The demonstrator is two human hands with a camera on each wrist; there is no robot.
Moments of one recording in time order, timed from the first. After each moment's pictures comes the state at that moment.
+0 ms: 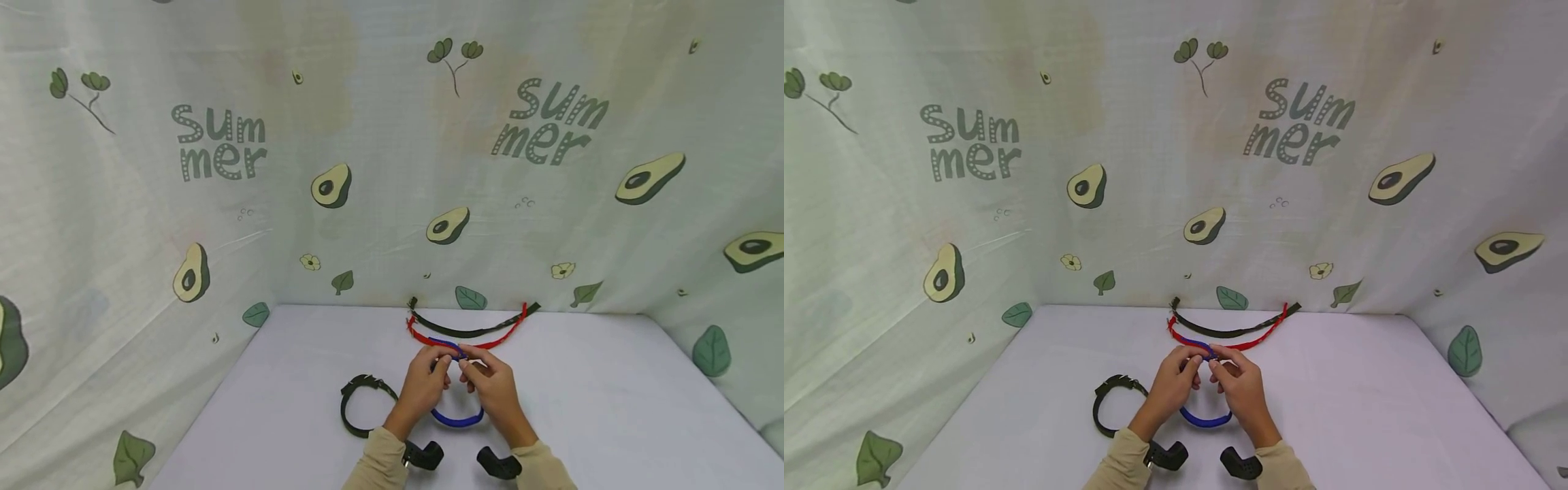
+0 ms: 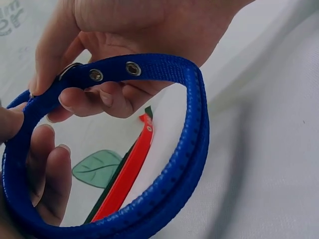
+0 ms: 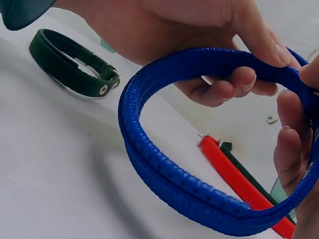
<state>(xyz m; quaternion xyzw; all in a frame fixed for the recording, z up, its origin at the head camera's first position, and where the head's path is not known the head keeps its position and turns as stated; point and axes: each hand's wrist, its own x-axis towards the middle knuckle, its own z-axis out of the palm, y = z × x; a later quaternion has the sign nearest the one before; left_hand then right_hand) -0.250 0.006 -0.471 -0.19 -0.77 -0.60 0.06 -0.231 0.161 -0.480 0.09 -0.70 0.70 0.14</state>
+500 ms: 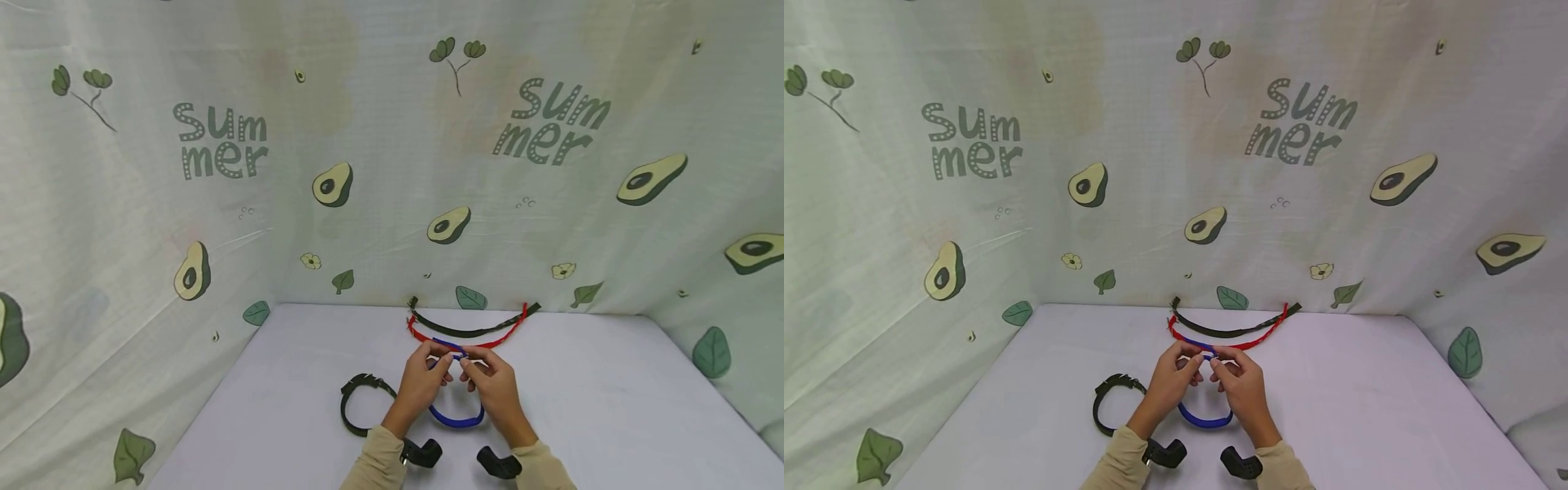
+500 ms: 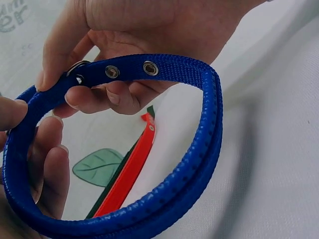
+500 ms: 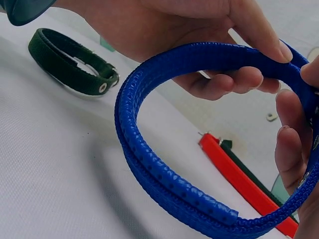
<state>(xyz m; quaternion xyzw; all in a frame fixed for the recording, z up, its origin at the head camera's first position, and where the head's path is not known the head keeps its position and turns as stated) -0.252 0.005 -0.472 -0.16 -0.74 -0.65 0.04 -0.231 0.159 -0.480 0.06 -0.70 0.70 0.14</state>
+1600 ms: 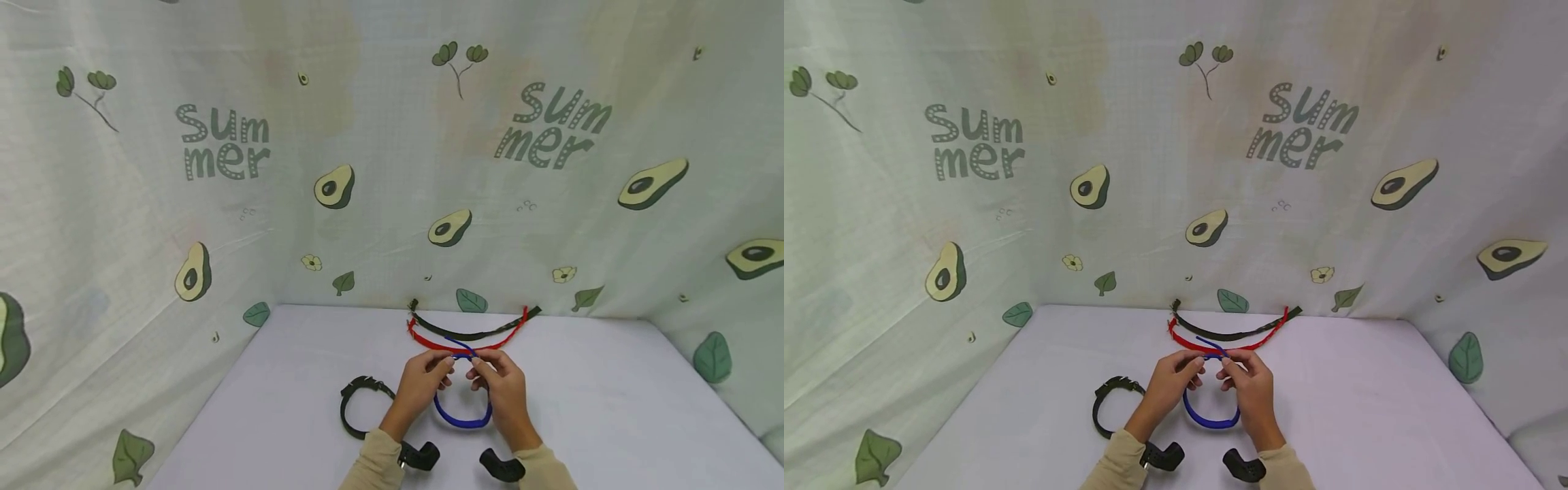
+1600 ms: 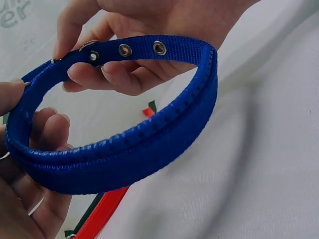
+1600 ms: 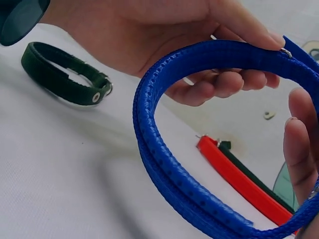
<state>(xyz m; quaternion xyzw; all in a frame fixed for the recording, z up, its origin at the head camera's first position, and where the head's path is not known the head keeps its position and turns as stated) -0.250 0.000 -0.471 -0.15 -0.75 -0.65 0.01 -0.234 0.166 -0.481 0.00 -0.64 0.75 0.16</state>
